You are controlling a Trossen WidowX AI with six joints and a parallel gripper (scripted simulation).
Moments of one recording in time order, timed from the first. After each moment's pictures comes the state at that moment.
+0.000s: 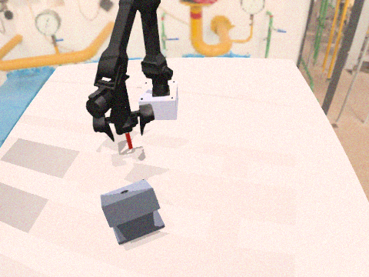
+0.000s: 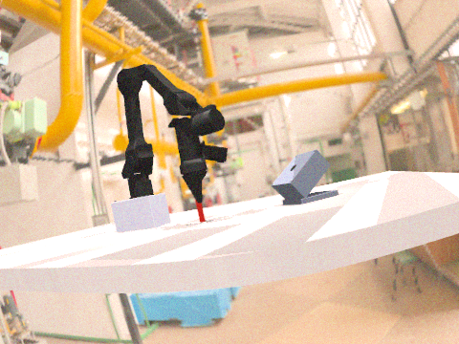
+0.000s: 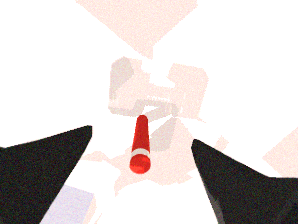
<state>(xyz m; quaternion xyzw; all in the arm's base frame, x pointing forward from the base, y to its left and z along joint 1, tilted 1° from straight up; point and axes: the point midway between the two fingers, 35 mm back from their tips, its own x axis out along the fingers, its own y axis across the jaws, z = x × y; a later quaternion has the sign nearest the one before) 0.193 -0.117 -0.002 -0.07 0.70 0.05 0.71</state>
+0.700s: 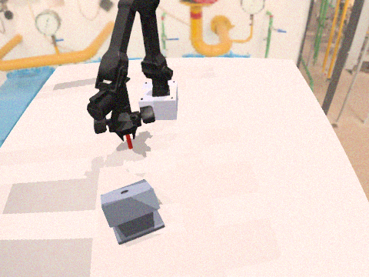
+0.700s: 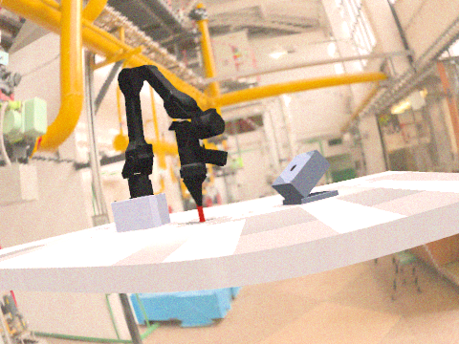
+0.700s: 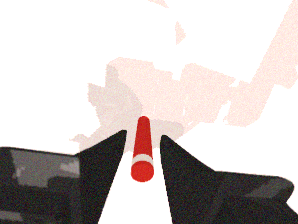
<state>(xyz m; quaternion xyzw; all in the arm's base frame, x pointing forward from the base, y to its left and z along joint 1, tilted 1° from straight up) 0.192 -0.116 -0.011 -0.07 0.70 0.06 0.71</state>
